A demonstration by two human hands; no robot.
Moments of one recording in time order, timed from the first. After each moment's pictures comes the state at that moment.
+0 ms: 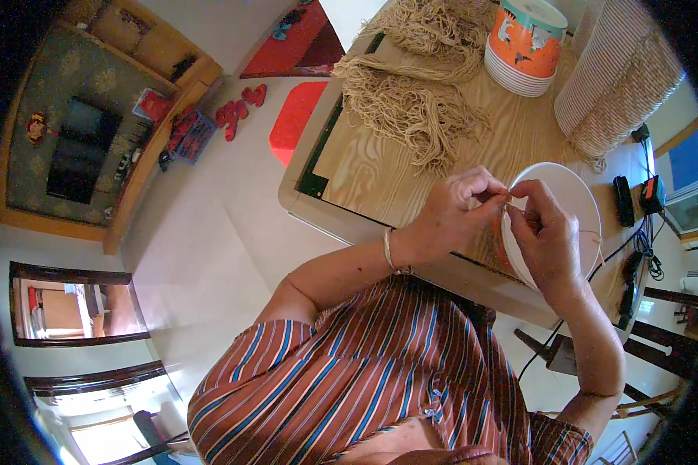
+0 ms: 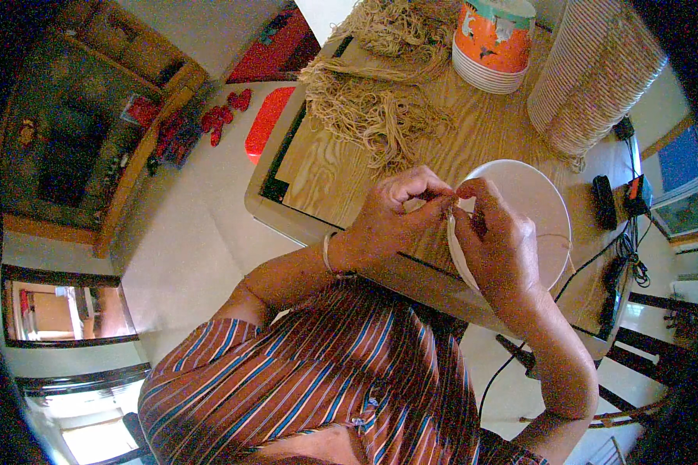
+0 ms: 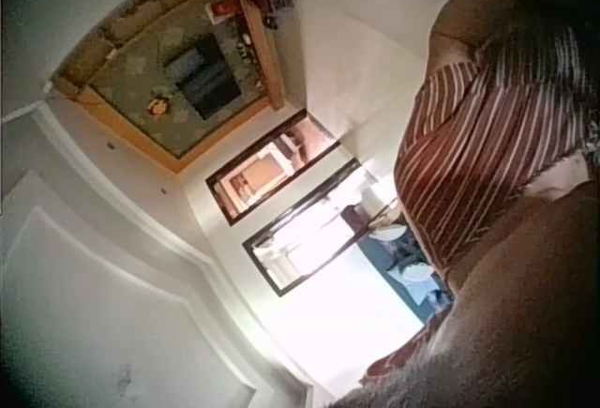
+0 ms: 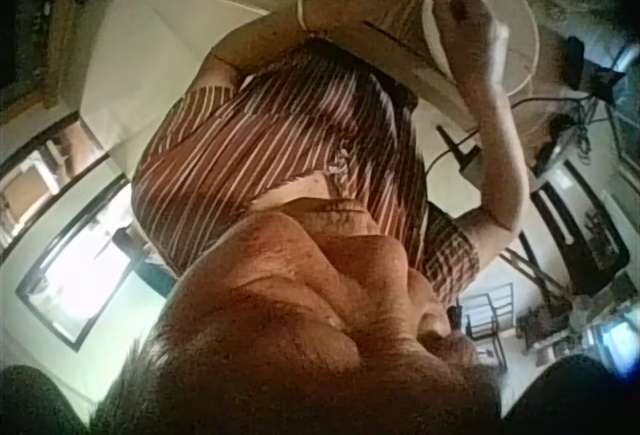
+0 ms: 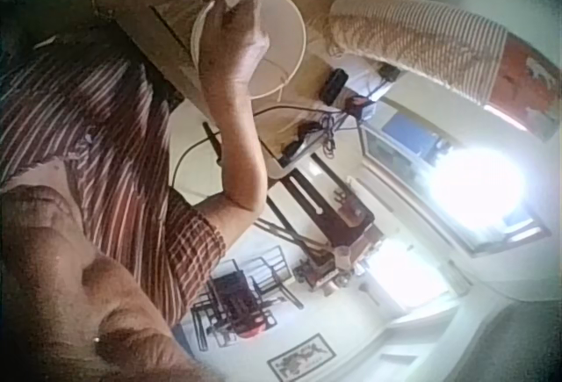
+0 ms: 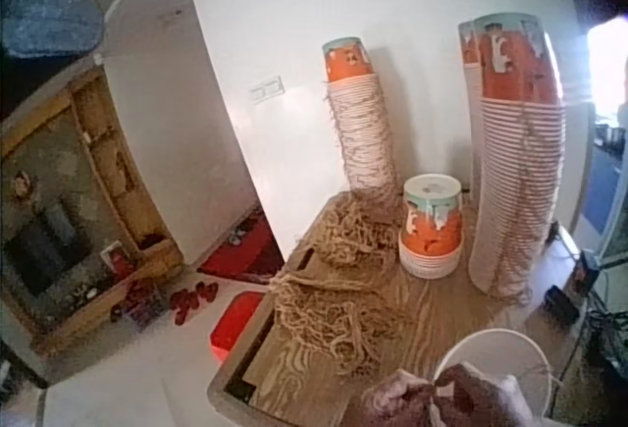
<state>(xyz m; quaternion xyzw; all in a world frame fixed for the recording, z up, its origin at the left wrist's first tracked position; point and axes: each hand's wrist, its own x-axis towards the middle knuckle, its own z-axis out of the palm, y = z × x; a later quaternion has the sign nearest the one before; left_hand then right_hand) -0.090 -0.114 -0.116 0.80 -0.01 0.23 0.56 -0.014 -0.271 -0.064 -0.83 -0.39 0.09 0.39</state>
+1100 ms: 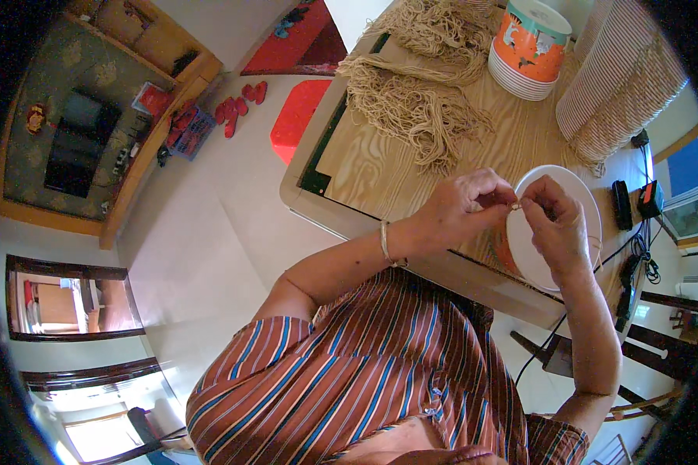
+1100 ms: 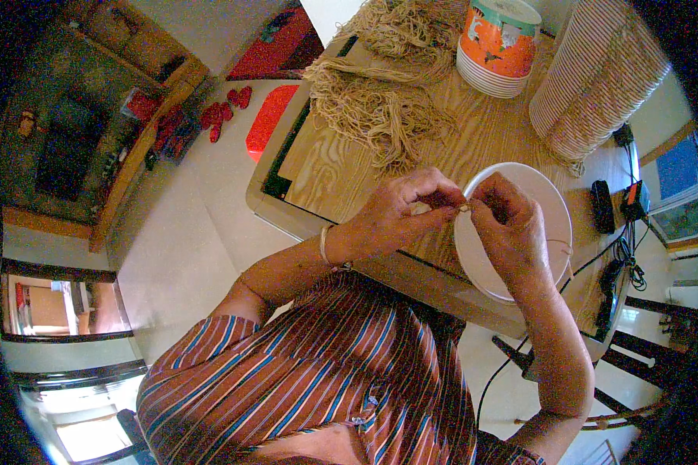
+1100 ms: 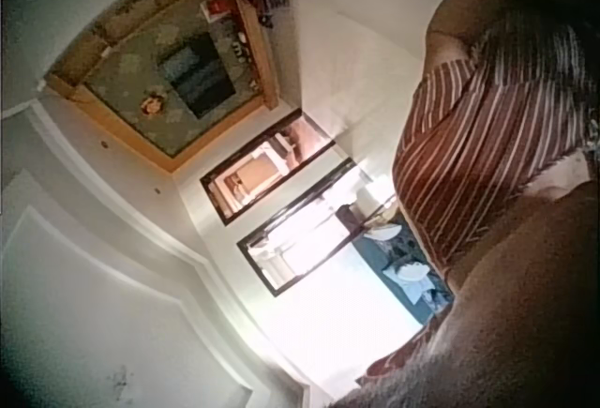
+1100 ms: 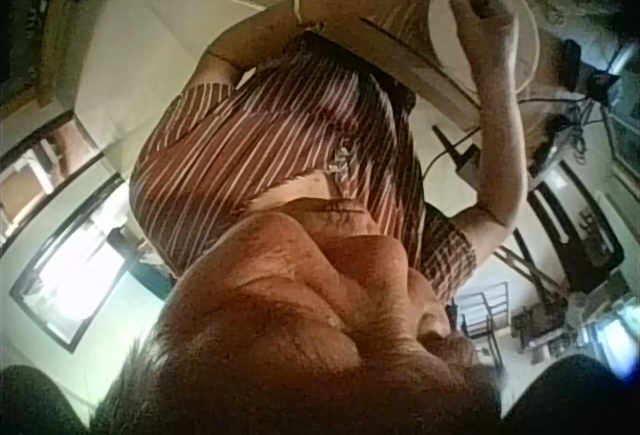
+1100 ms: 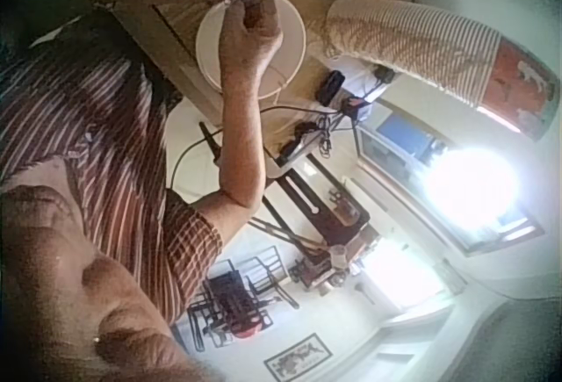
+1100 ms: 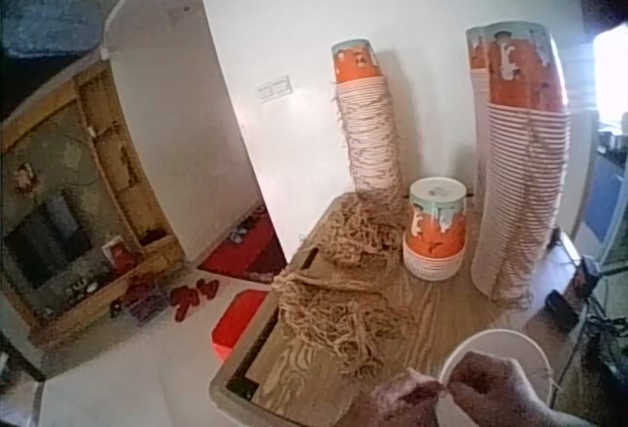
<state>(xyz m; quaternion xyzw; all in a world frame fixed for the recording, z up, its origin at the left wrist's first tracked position) -0.092 -0.104 -0.117 0.79 -0.05 0.15 0.59 0.007 -0.269 -0.077 -0.78 -0.30 0.21 0.51</state>
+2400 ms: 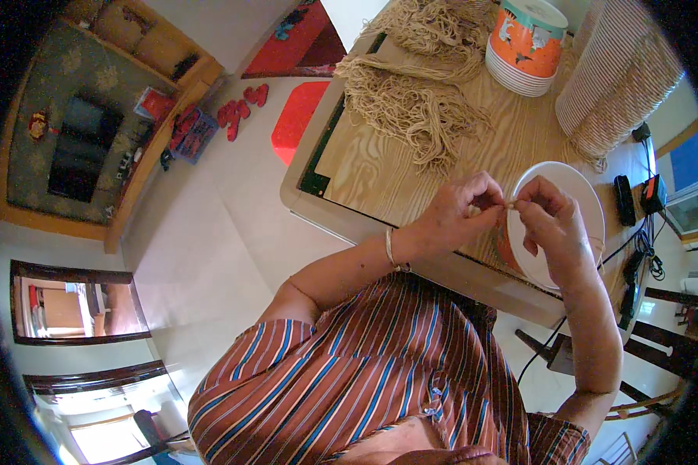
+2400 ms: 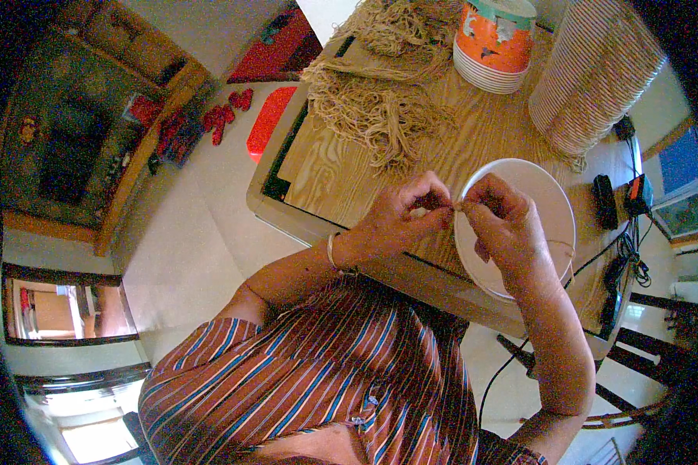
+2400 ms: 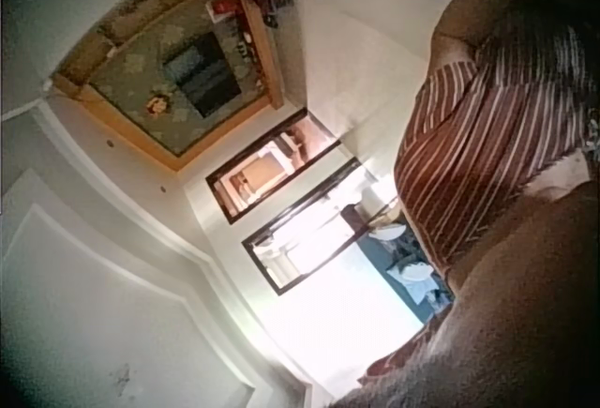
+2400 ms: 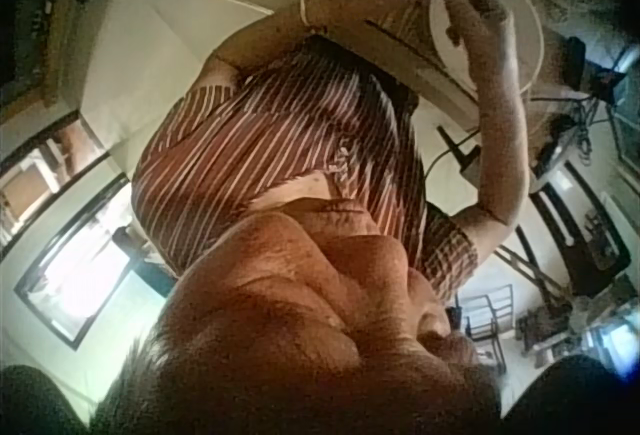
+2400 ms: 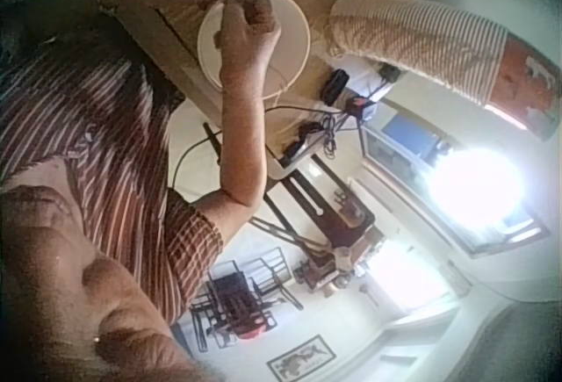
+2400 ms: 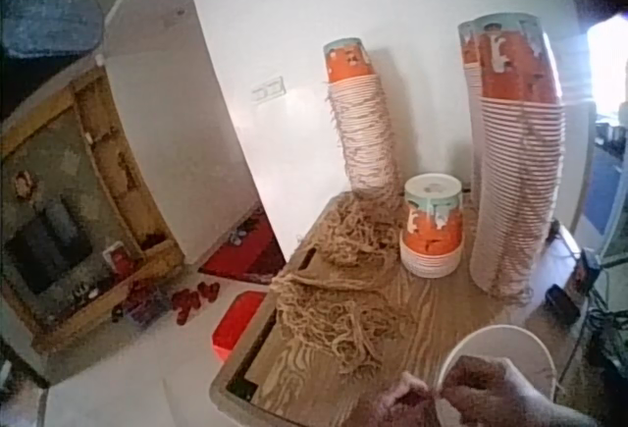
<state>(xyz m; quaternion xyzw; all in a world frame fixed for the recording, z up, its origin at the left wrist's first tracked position) -0.092 -0.111 -0.140 0.77 -0.02 0.15 0.61 0.003 -0.272 -0.065 -0.72 -0.21 0.35 0.56</state>
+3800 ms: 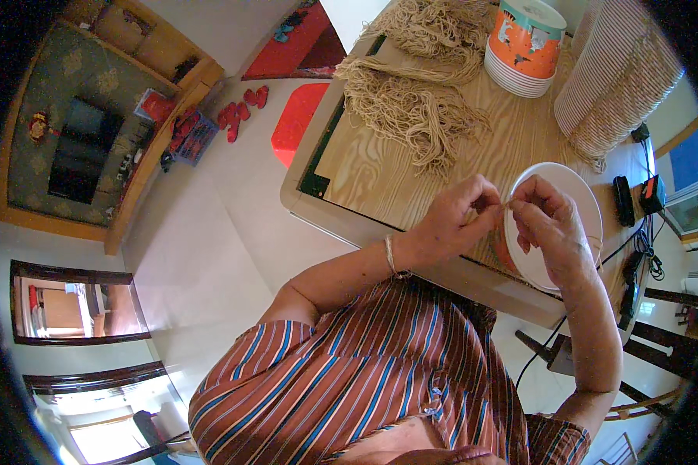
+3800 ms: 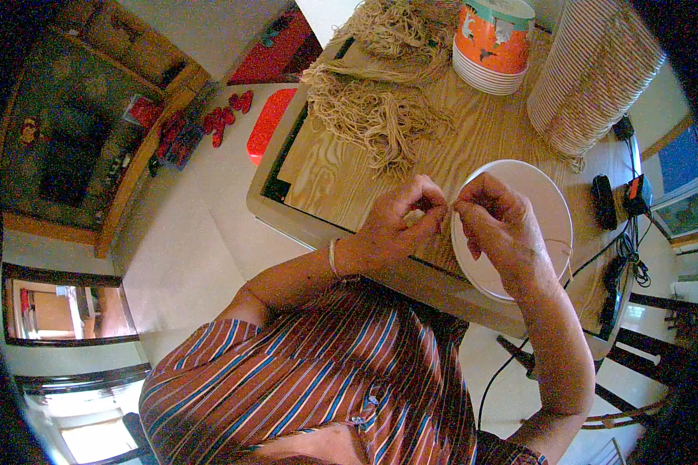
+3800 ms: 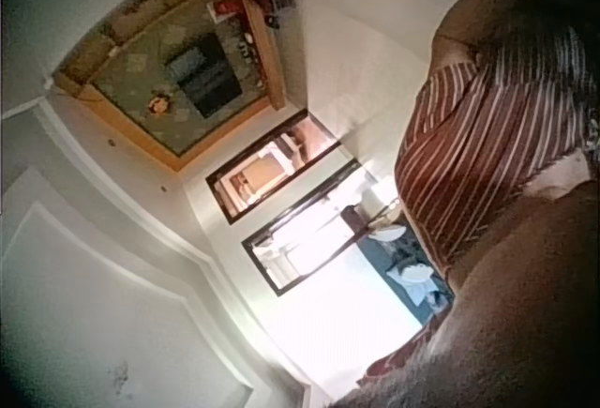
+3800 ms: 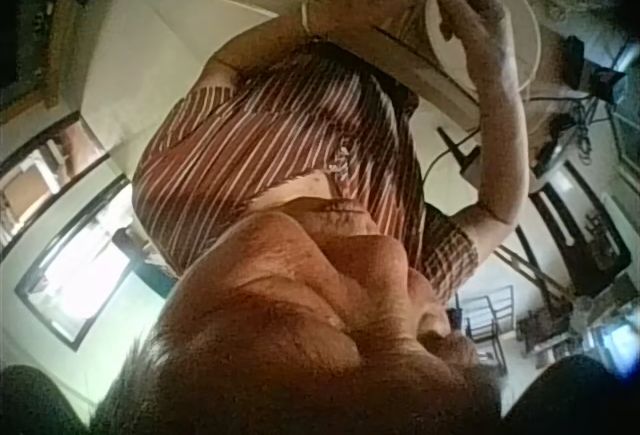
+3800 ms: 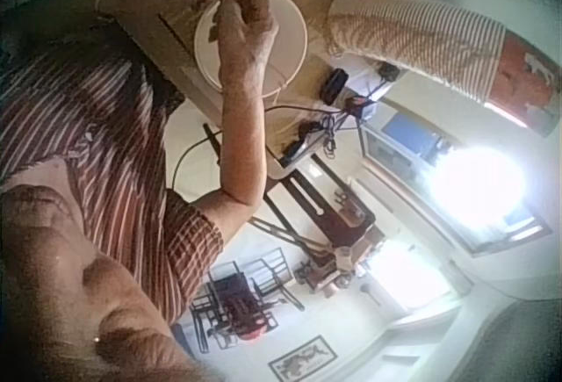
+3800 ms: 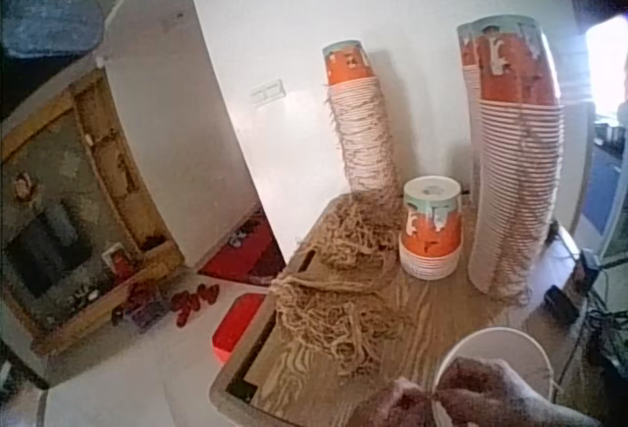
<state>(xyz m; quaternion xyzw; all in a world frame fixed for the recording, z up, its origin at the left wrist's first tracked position) -0.097 -0.116 -0.140 0.80 -0.04 0.22 0.55 0.003 -0.271 -0.066 -0.68 -0.24 0.38 0.59</state>
